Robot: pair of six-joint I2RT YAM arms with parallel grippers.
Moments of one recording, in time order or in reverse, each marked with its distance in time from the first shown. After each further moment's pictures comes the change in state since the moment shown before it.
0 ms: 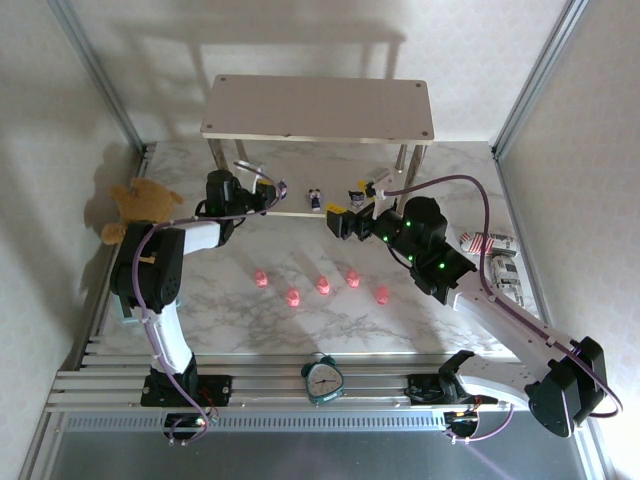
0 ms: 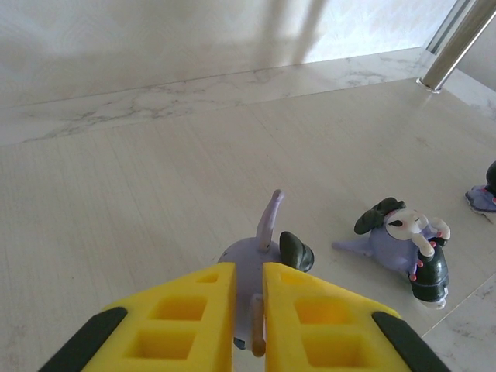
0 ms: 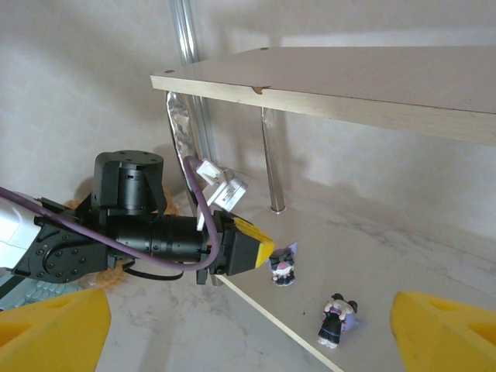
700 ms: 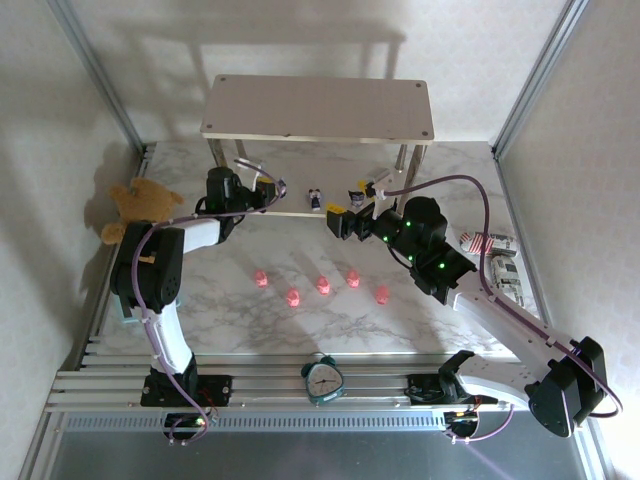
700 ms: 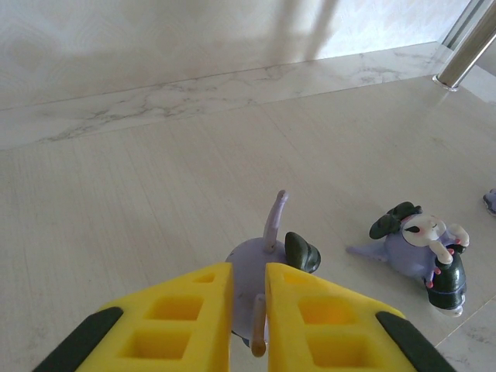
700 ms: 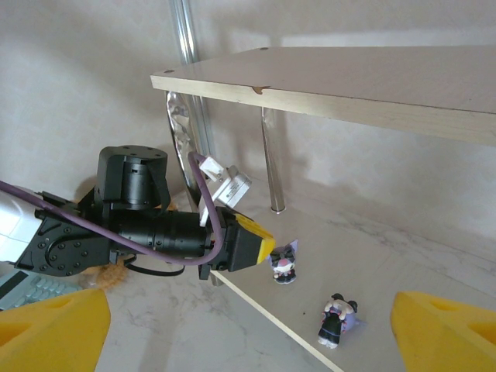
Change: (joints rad) left arm 0.000 0.000 0.029 -0.047 -0.024 0.015; right arm 0.000 0.000 0.000 0.000 0.000 0.000
